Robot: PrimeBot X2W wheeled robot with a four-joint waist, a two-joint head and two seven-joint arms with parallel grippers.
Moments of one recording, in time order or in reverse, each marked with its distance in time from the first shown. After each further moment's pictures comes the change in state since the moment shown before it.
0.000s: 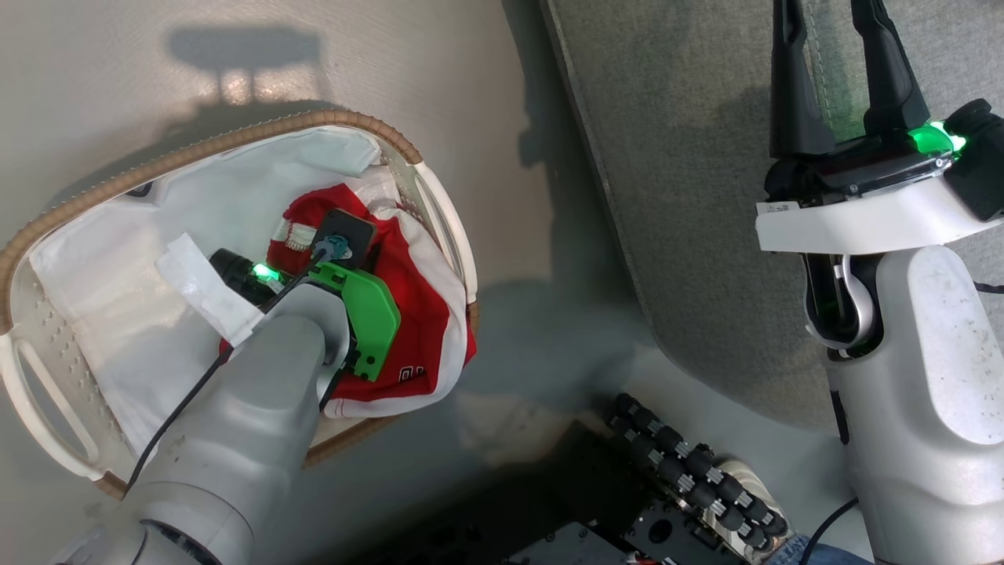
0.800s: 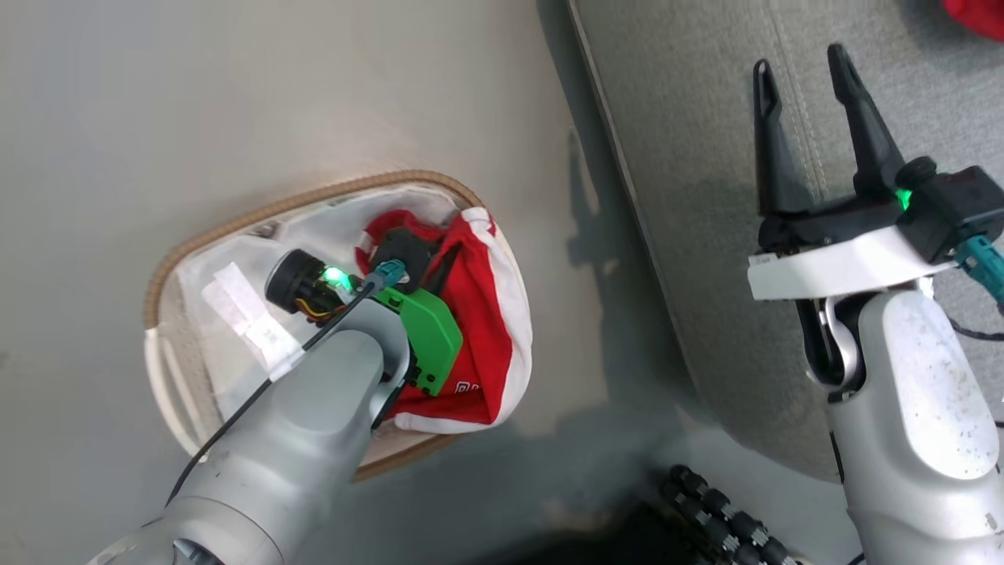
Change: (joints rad) left arm 0.051 -0.018 -0.083 -0.166 -0.066 0.000 -0.124; right arm 0.086 0.001 -0.026 0.056 -0.144 0.000 0.000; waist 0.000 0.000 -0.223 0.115
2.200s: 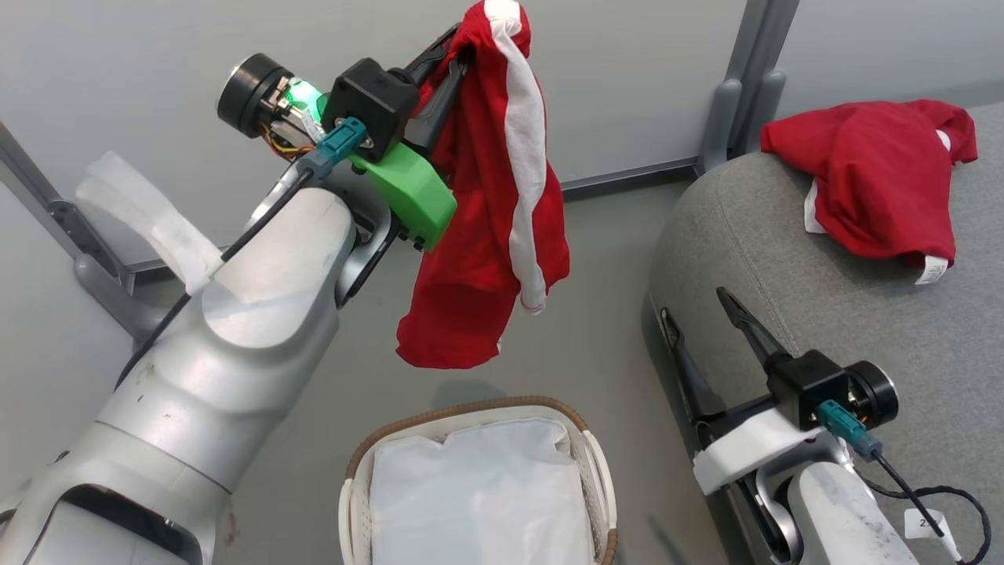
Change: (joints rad) left arm -0.127 0.124 0.217 -0.426 0.185 0.005 0.010; right arm 0.304 0.000 0.122 0.140 -0.105 0.000 0.000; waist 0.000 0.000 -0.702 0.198
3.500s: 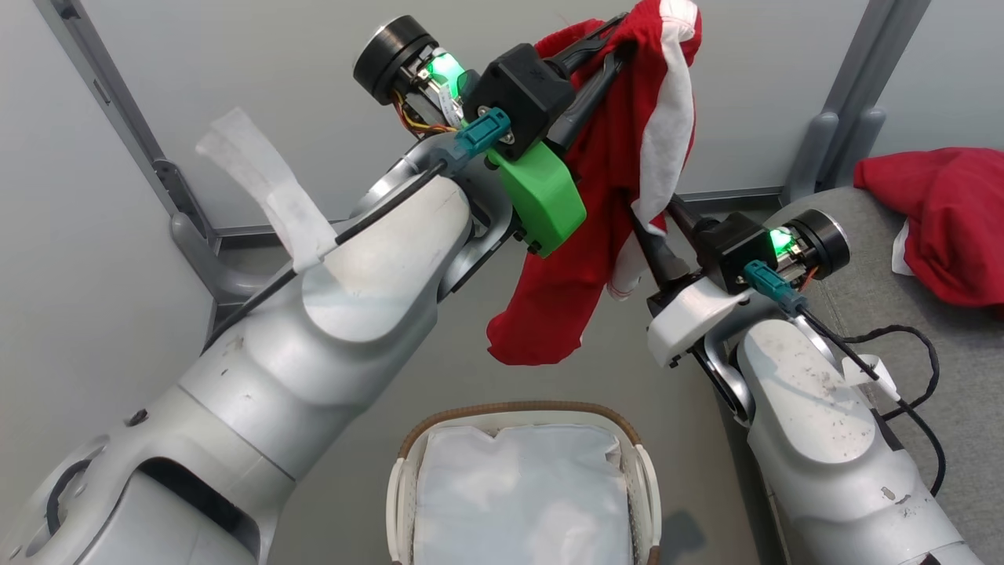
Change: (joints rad) left arm -0.095 -0.115 -0.146 -0.065 -0.068 -0.004 0.035; right arm -0.392 0.000 0.126 0.262 -0.071 0.000 0.000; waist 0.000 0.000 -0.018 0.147
